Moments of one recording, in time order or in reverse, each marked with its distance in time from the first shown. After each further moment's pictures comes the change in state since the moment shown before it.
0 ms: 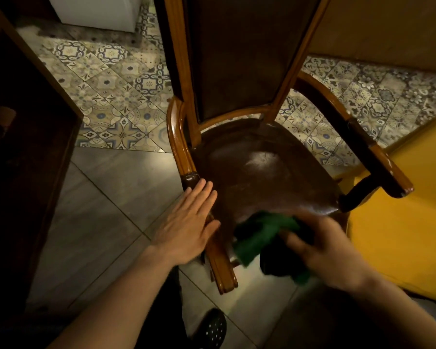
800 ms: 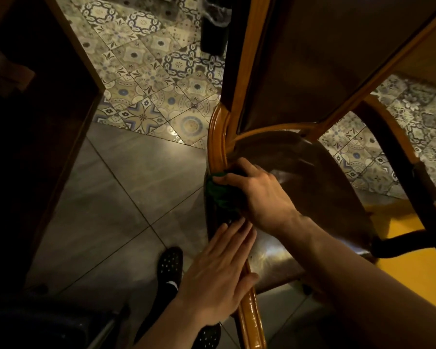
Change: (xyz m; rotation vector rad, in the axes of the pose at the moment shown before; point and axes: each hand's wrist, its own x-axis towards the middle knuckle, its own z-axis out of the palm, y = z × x) left_hand 0.004 -0.029 -0.003 -0.130 0.027 0.038; right_hand 0.236 -0.095 0.094 -0.700 -0.166 -0.435
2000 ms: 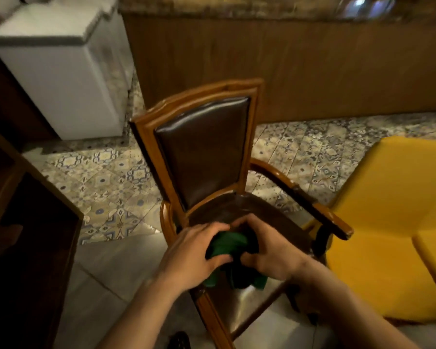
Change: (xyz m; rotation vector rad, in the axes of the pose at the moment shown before) left_hand 0.032 0.128 -0.209 -0.131 0.101 0.134; right_hand -0.228 -0.024 -0.163 0.746 0.204 0.378
